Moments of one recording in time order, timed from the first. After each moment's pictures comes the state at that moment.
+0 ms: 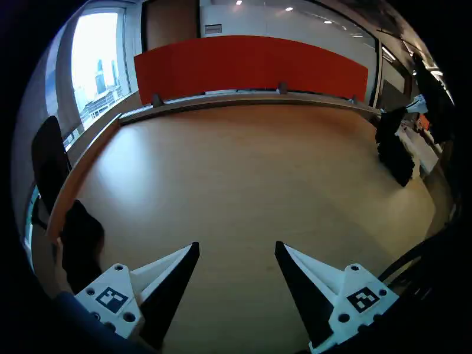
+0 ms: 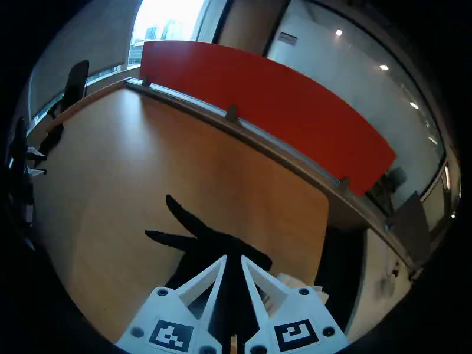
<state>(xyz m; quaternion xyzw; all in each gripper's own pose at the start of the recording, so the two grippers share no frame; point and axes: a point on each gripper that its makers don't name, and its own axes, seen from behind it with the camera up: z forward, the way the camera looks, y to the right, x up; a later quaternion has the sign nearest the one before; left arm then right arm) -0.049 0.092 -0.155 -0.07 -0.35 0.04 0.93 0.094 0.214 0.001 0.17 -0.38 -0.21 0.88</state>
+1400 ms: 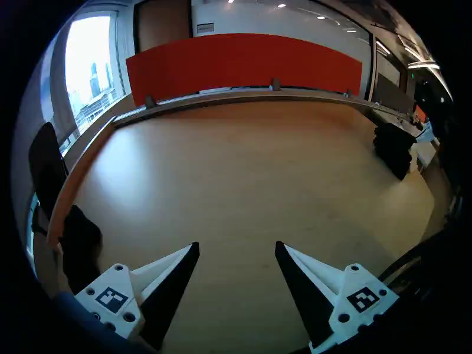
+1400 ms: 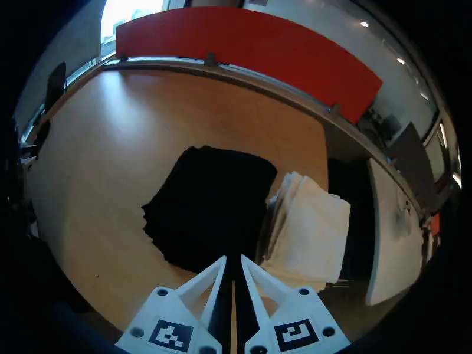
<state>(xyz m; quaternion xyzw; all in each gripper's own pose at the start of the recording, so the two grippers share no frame) -0.051 0.098 -0.155 -0.08 -0.36 0.06 0.93 0.006 0.283 -0.101 0.10 -0.48 -0.16 0.86</state>
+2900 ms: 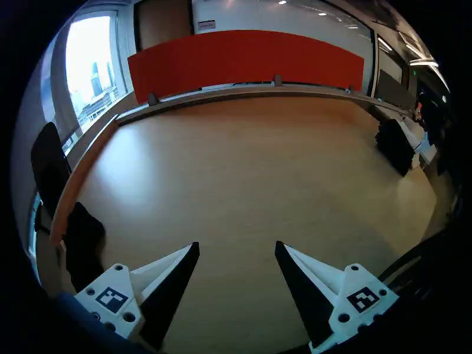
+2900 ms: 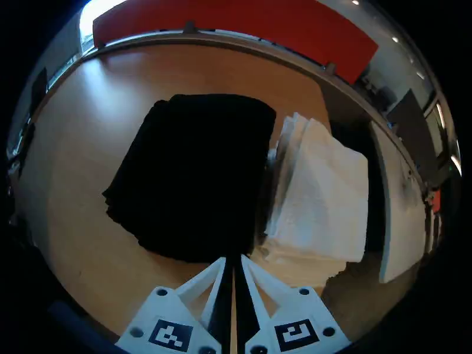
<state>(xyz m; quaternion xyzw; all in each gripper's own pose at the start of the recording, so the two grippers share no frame) -0.053 0.094 -0.164 -0.07 -0.37 0.06 0.93 -0.067 0.302 -0.110 0.06 -0.54 -0.14 0.83</state>
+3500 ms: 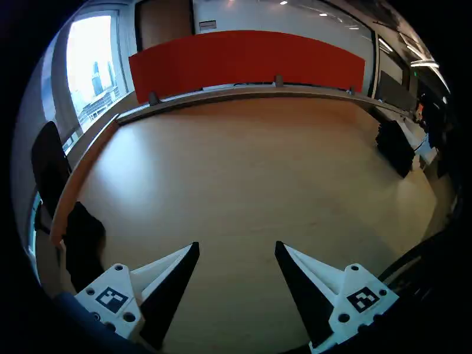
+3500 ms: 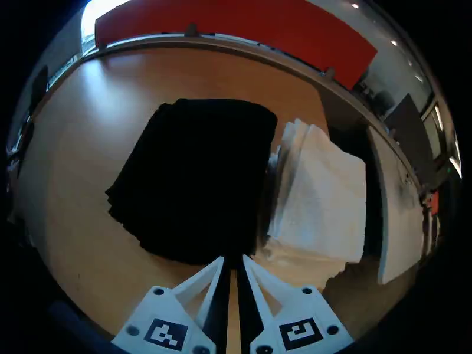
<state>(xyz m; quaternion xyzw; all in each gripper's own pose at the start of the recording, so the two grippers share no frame) -0.053 0.094 -0.162 -0.07 -0.37 0.06 0.93 -0.060 0.299 -0.109 0.06 -0.53 -0.14 0.84</state>
